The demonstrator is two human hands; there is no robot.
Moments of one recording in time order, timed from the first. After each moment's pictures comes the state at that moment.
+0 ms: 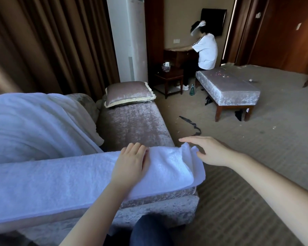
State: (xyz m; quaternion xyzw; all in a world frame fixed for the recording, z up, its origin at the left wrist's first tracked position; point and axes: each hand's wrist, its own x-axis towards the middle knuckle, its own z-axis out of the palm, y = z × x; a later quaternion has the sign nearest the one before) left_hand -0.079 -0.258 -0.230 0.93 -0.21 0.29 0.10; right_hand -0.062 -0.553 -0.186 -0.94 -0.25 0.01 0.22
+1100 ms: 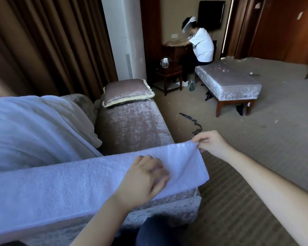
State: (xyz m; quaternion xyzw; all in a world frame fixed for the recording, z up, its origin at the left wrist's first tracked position) left_hand -0.104 -0.280 -0.225 0.85 -0.42 0.28 0.14; right_hand -0.036 -0.559 -0.204 -0.84 -0.08 -0.02 0.54
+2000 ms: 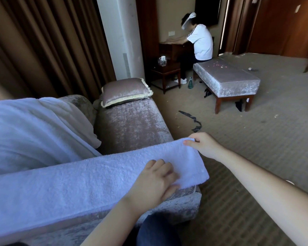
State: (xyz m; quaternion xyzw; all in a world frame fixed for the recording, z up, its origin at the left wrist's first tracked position) left_hand -0.112 -0.308 -0.234 0.85 -0.46 0.26 0.06; right_hand -0.030 -0.547 -0.218 -0.88 -0.11 0.00 0.47
